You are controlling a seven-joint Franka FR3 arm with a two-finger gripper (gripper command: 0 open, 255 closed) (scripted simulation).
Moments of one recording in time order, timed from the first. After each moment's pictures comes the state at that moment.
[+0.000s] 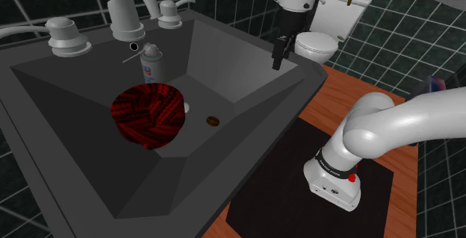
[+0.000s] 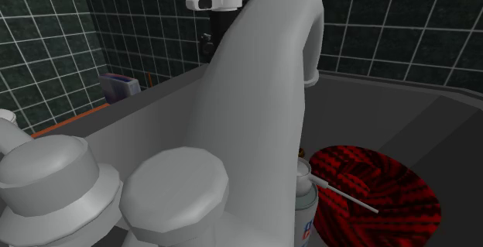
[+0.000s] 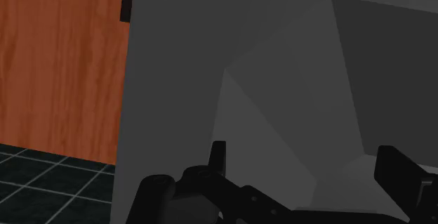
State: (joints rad) arm 0.02 -0.75 0.06 -2.40 0.04 1.60 -0.12
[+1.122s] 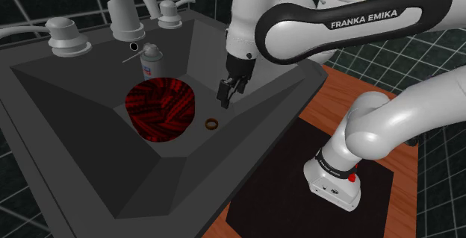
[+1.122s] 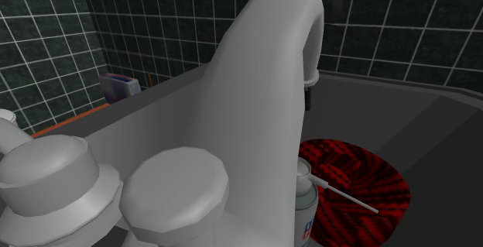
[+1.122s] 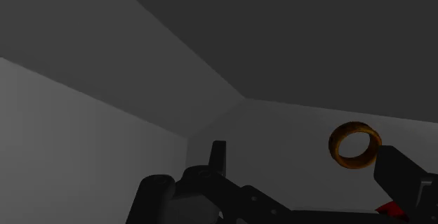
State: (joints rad) arm 0.10 -0.53 0.37 -2.47 0.20 2.01 0.21
